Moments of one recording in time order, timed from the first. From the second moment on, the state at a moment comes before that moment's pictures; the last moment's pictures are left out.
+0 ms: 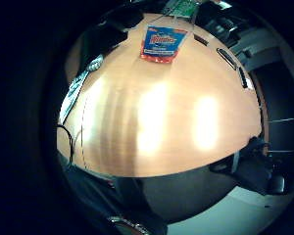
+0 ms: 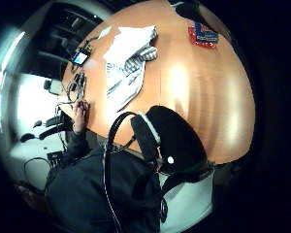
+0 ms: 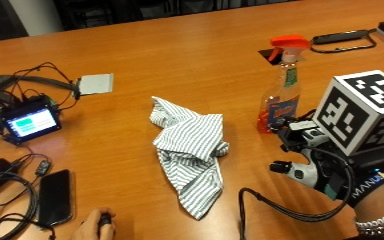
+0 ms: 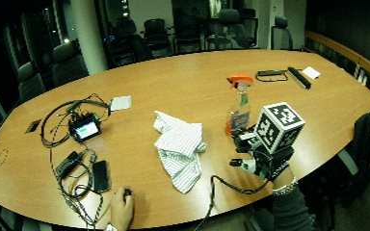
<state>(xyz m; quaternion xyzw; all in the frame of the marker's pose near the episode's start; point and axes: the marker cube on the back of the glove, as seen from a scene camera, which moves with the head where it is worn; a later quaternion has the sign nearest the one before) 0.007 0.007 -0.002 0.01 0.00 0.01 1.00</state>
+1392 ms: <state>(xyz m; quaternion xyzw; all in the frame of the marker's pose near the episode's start) 0.032 -0.150 -0.029 0.18 -0.10 0.21 0.96</state>
